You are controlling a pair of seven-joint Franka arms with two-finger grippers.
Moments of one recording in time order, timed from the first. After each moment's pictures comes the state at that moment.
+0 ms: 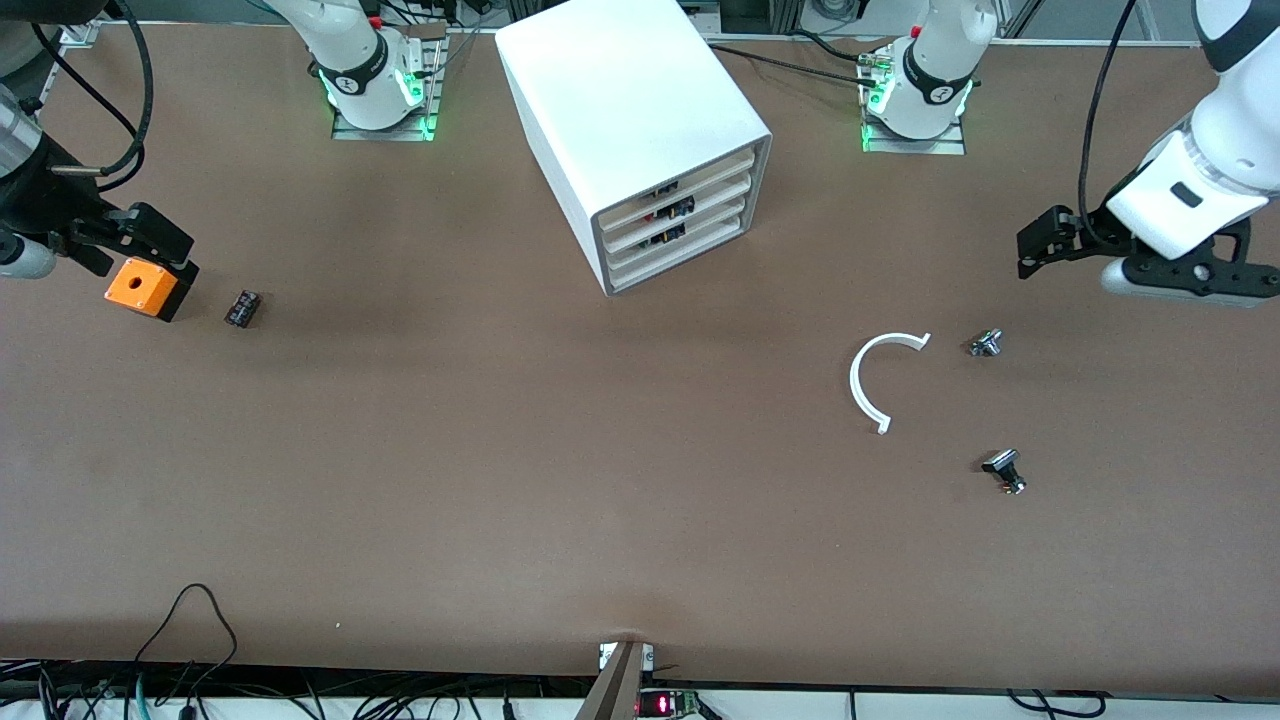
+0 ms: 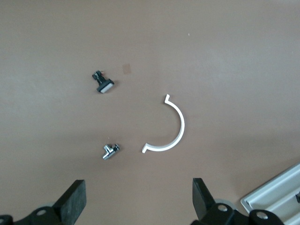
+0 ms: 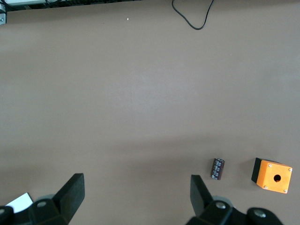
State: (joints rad) left arm -0.03 0.00 -0.07 -1.65 0.00 1.70 -0.03; right arm -0.01 -0.02 0.06 -1.66 0.00 1.77 0.16
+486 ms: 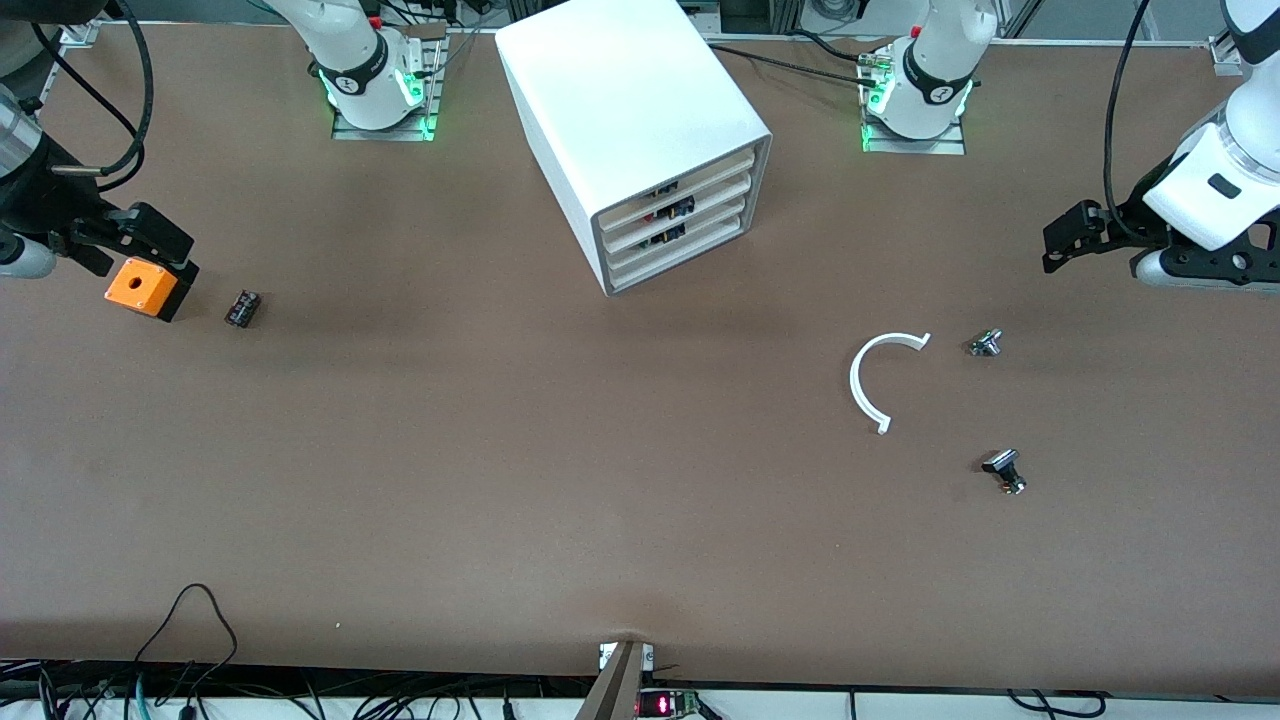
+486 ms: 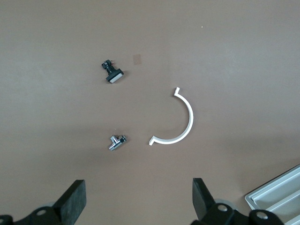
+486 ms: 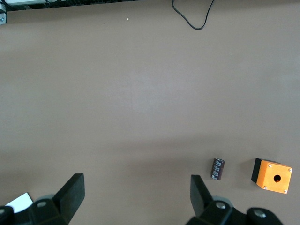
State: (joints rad) left arm -0.03 -0.01 -0.03 -1.68 0.00 1.66 -0.02; right arm -0.01 -0.02 0.07 -1.66 0.00 1.77 0.16
